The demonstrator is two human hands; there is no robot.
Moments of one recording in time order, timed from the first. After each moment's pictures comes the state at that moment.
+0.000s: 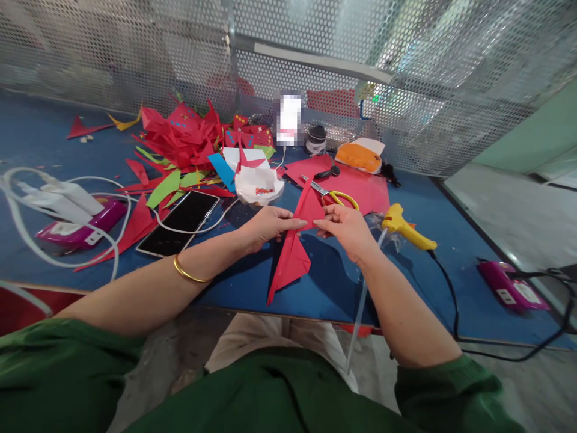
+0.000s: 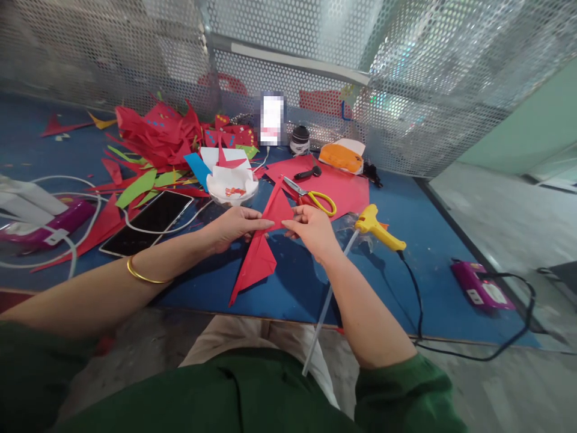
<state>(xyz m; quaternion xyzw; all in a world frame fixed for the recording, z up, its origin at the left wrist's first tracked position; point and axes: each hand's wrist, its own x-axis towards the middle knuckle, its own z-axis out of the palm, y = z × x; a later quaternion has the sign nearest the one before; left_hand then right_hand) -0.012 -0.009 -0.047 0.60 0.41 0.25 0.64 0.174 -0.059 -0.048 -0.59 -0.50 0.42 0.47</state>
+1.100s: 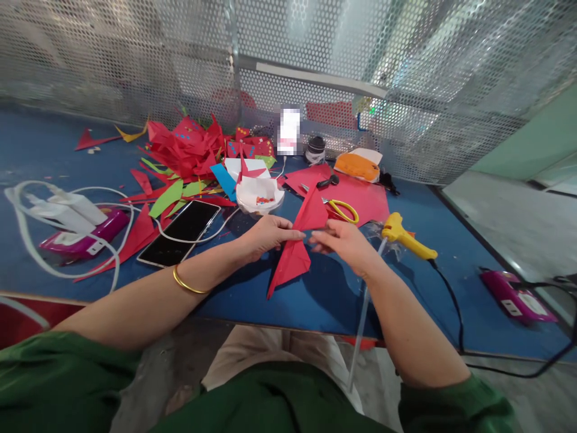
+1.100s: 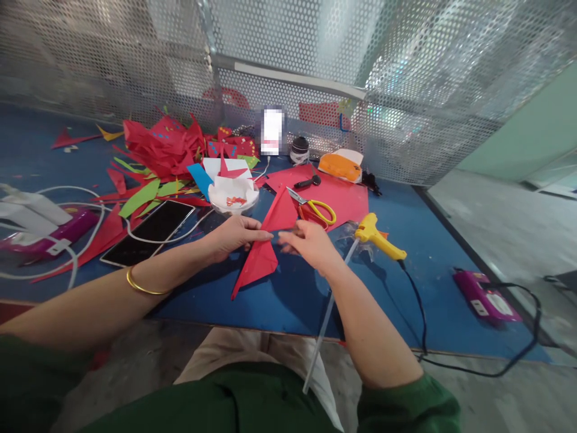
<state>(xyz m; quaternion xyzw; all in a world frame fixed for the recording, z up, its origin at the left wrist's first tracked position) -0.013 -0.008 -0.046 0.61 0.42 0.23 0.62 0.172 -0.067 -0.042 -0.60 -0.50 0.48 0.40</state>
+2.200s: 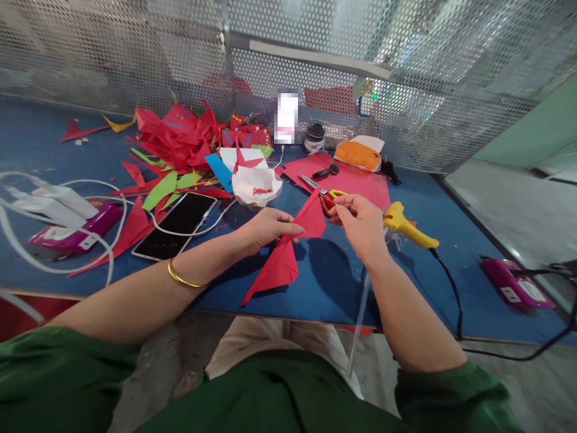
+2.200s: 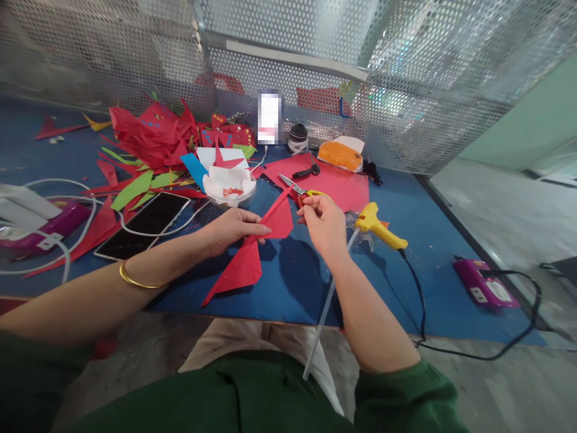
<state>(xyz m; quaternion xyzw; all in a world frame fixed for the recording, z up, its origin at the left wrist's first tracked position) -0.014 -0.011 -0.042 0.61 0.43 0.19 0.64 0.189 -0.055 -0.053 -0.62 -0.48 0.26 0.56</state>
